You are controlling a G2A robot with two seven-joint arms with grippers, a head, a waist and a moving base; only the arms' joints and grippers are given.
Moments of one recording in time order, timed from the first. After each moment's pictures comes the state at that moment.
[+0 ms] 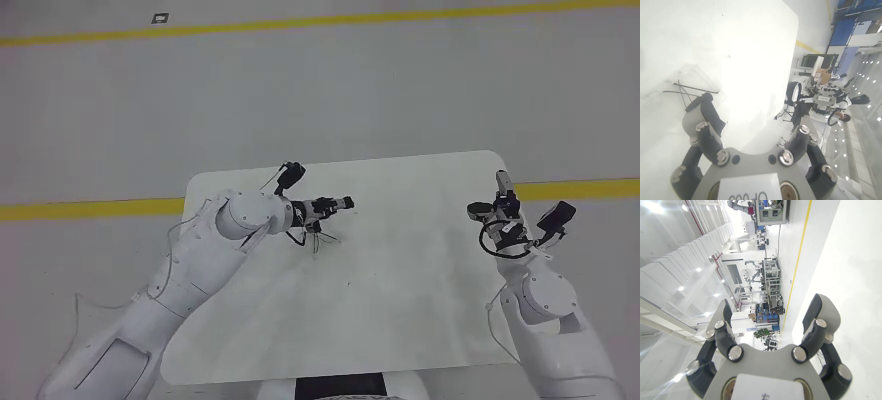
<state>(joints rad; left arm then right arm) 0.86 -1.16 -0.77 -1.38 0.00 0.34 -0.83 -1.73 -1.15 1.60 -1.80 0.42 0.00 0.00</state>
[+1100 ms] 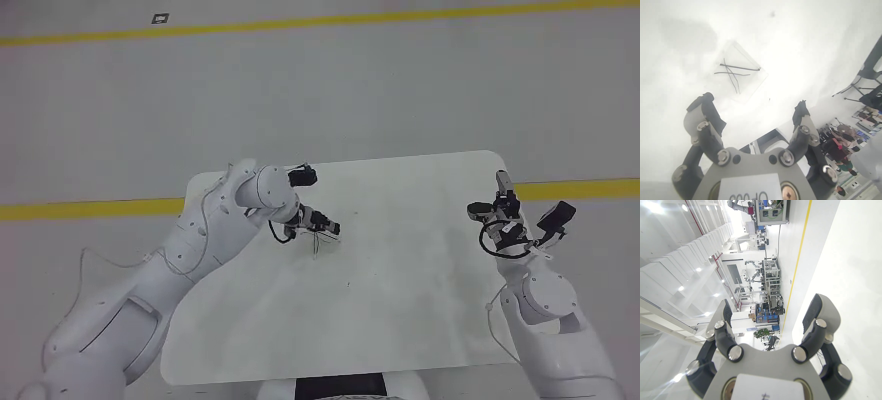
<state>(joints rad) 0.62 -1.23 -0.58 -1.21 0.32 0.34 -1.26 -1.73 -1.15 1.60 -1.80 0.42 0.00 0.00</state>
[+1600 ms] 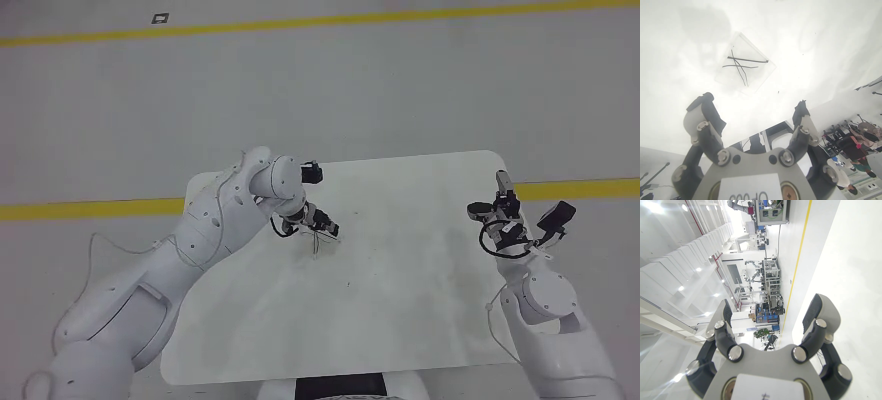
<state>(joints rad) 0.57 -1.28 -0.55 -1.16 0.40 0.34 -1.37 -1.73 -1.15 1.60 -1.80 0.42 0.00 0.00</state>
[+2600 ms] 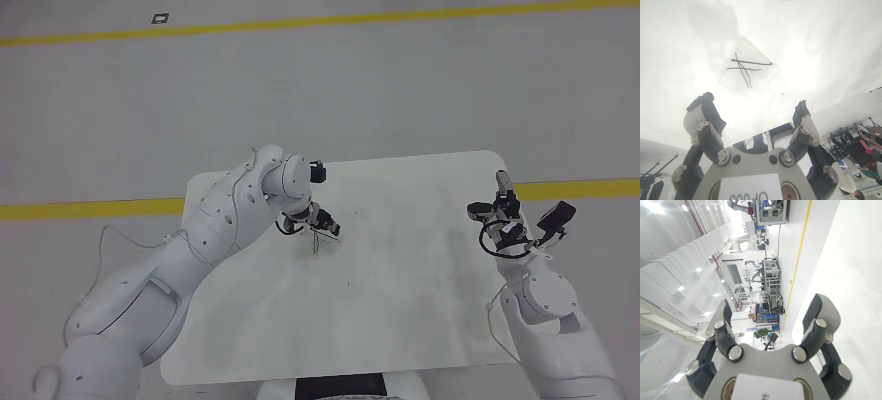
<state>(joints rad) 0.54 -1.33 -0.52 -1.10 0.45 0.34 -1.39 -1.73 -1.15 1.60 -1.80 0.42 0.00 0.00</state>
